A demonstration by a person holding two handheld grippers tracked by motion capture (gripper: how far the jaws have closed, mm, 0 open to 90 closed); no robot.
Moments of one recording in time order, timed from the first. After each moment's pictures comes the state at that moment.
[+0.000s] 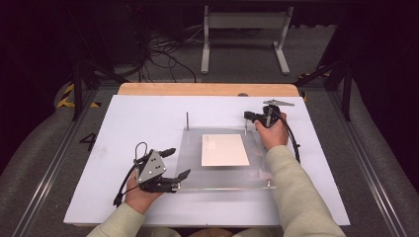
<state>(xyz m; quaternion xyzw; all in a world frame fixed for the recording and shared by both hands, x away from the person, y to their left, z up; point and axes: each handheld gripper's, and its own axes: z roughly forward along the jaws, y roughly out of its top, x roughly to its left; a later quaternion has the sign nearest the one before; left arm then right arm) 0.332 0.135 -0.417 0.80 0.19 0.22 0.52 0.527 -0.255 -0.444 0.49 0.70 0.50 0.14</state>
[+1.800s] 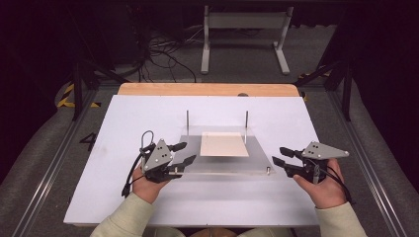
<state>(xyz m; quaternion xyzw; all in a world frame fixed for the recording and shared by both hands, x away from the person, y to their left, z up) 0.345 0.123 -0.392 0.81 0.20 0.21 0.51 0.327 -0.309 -0.386 0.32 0.79 0.47 0.22</state>
